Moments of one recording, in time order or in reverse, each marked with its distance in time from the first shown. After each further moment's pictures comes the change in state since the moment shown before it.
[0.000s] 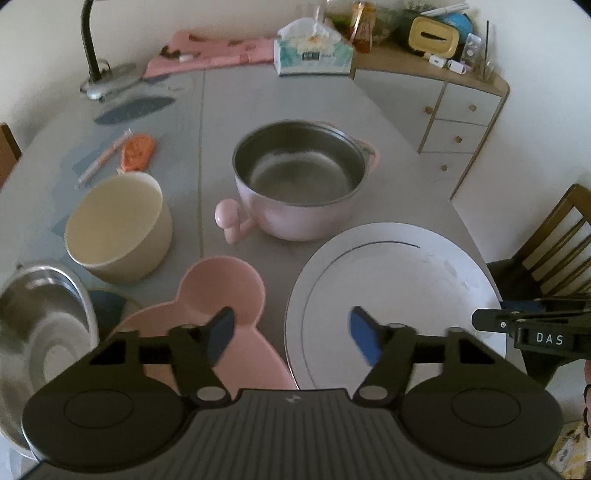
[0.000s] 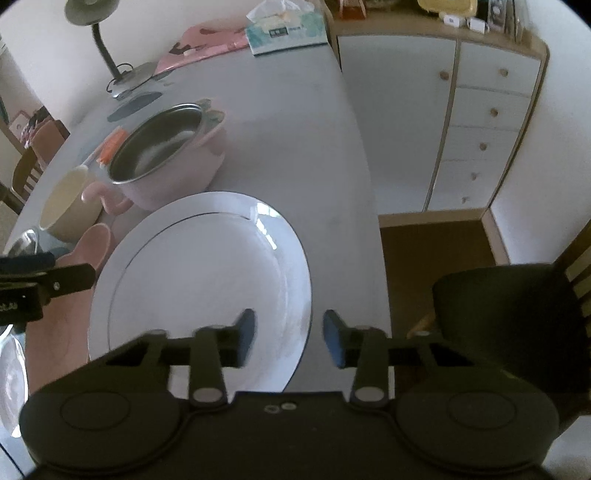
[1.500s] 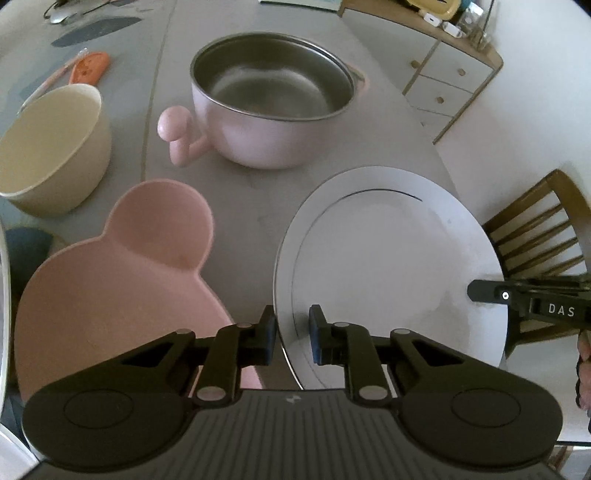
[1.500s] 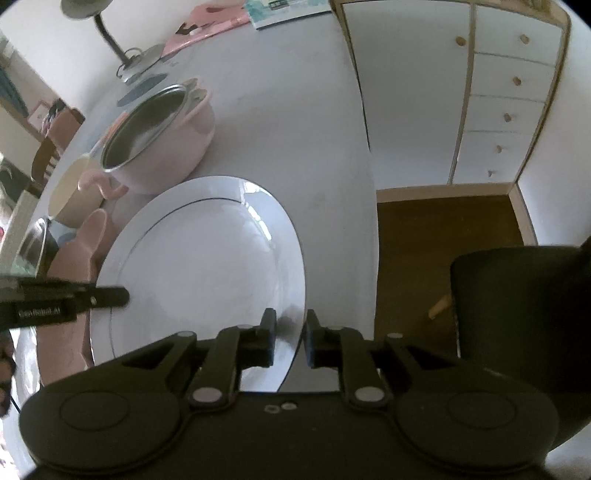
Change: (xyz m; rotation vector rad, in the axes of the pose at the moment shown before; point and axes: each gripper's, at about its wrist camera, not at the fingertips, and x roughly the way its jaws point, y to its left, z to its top) left arm 0.051 0.003 -0.008 -0.074 0.180 -0.155; right arm 0.011 -0.038 0.004 0.005 0.093 0.111
